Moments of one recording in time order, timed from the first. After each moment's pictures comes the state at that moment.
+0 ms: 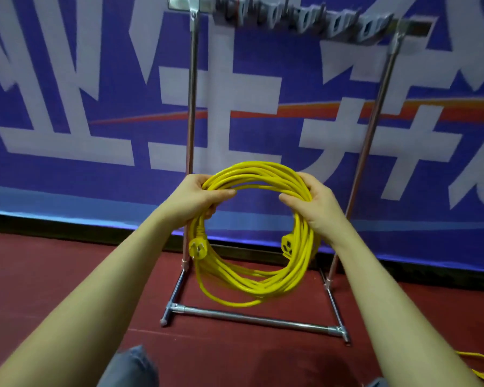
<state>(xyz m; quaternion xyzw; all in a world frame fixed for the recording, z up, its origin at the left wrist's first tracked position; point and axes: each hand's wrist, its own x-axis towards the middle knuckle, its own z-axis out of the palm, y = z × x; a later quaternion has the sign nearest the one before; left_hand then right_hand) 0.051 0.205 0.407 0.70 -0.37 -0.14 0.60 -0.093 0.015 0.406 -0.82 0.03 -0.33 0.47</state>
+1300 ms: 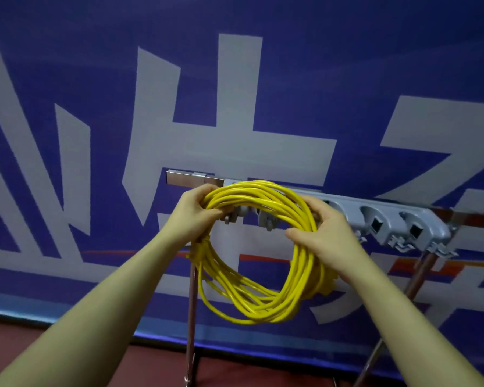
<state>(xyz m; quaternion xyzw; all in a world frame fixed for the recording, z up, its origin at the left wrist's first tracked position) 0.322 0.090 0.773 0.73 -0.41 0.03 0.54 0.149 -0.077 0.792 -0.83 0.05 -0.29 0.48</state>
